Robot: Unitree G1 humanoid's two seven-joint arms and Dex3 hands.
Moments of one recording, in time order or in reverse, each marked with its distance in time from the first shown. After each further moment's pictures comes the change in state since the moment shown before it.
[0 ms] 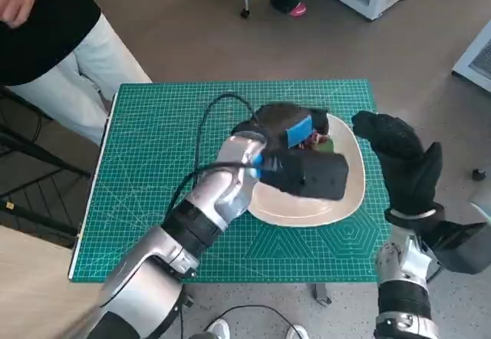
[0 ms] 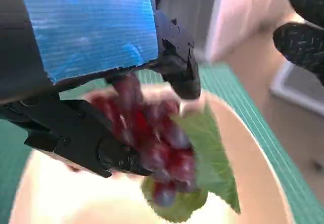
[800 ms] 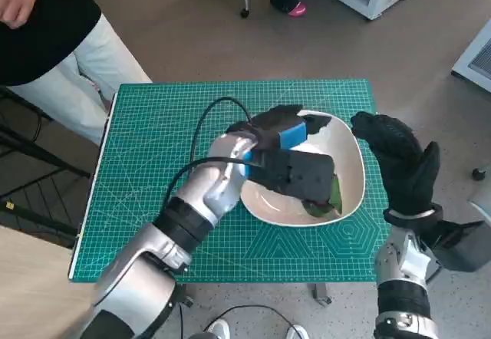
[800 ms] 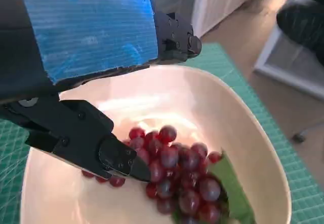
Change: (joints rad) left arm 0.018 0.073 0.030 0.036 -0.050 -0.194 0.023; right arm -0.011 0.000 0.007 0.020 -0.005 0.000 -0.006
